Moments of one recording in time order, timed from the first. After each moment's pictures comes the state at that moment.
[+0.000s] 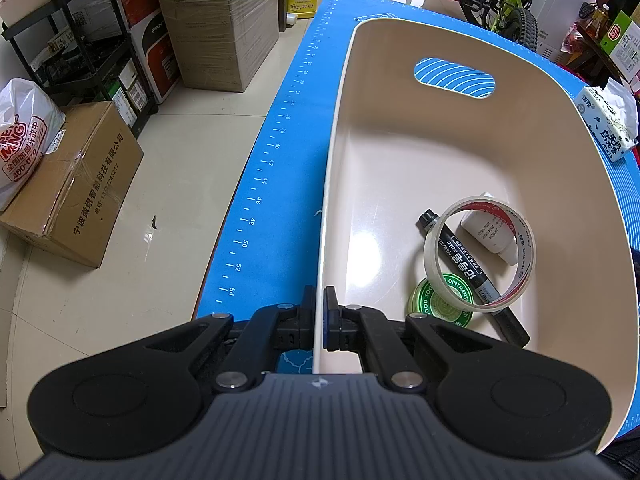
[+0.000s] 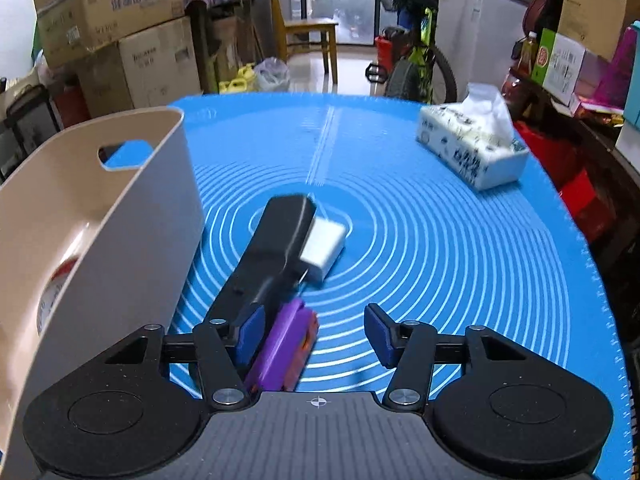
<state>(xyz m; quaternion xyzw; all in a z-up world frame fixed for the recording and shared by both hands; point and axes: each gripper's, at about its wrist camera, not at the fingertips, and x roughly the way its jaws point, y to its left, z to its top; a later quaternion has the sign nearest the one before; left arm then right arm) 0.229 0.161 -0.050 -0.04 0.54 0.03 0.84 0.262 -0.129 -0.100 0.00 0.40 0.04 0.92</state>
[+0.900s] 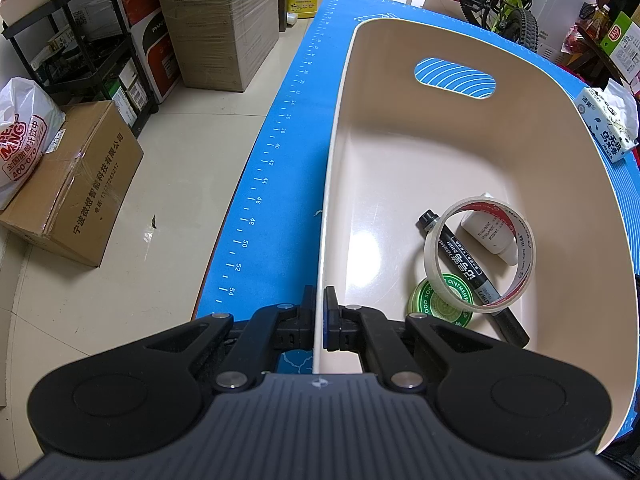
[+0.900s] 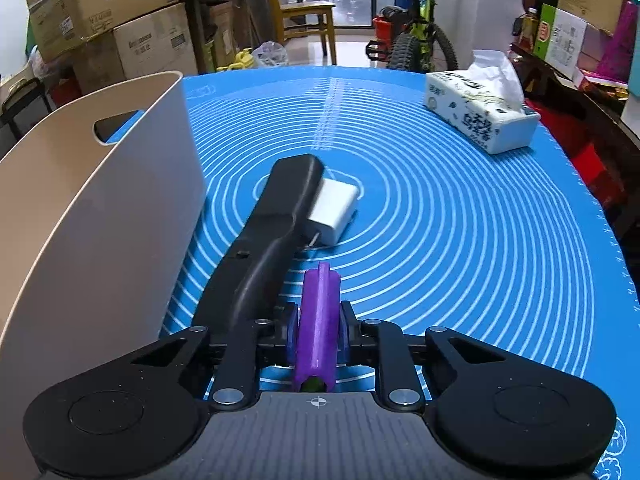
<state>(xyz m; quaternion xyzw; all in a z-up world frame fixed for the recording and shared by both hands) 0.228 0.162 -0.050 -0.04 0.54 0.03 0.84 0.259 -0.125 -0.119 0.02 0.42 0.04 0.91</state>
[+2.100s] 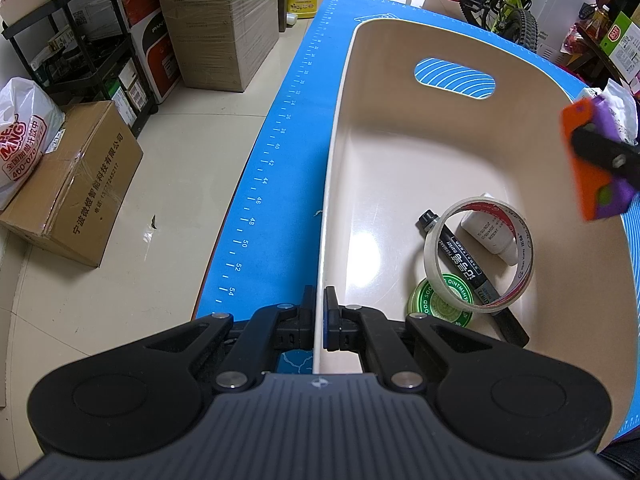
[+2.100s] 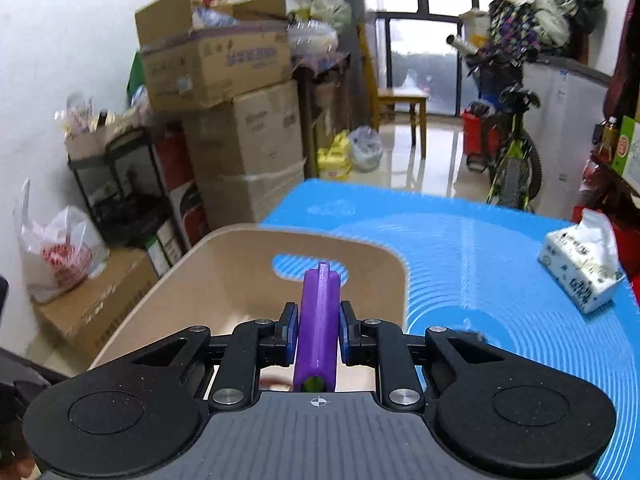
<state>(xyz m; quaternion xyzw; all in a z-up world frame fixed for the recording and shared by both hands) 0.228 0.164 -0.050 -0.04 0.54 0.03 0.84 0.266 -0.009 -0.016 -0.01 0.31 0.16 0.94</state>
